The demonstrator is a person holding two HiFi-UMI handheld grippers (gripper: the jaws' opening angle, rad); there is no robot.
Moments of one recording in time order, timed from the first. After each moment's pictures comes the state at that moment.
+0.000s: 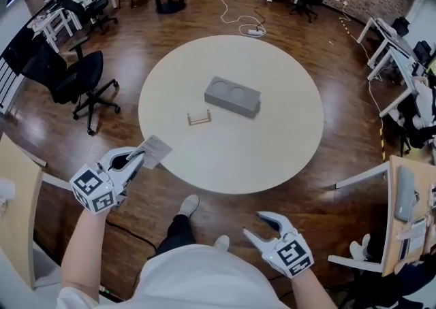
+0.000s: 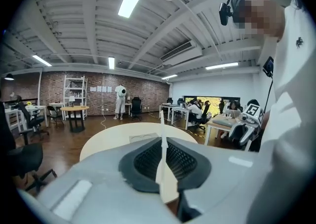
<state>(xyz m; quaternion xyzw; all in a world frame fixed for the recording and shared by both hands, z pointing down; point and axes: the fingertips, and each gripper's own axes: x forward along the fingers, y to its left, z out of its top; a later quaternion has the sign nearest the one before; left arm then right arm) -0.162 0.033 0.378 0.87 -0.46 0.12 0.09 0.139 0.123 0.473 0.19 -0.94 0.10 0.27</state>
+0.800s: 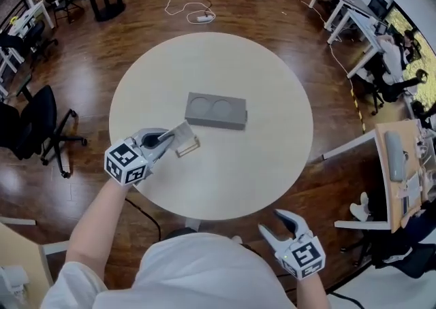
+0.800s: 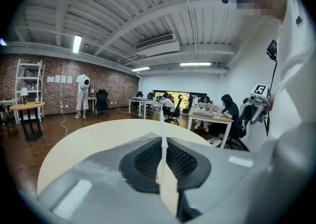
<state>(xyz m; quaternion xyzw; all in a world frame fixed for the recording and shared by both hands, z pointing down) -0.146 -0.233 0.474 0.95 -0.25 0.16 0.08 0.089 0.009 0.476 0.41 -0.86 0.16 0.28</state>
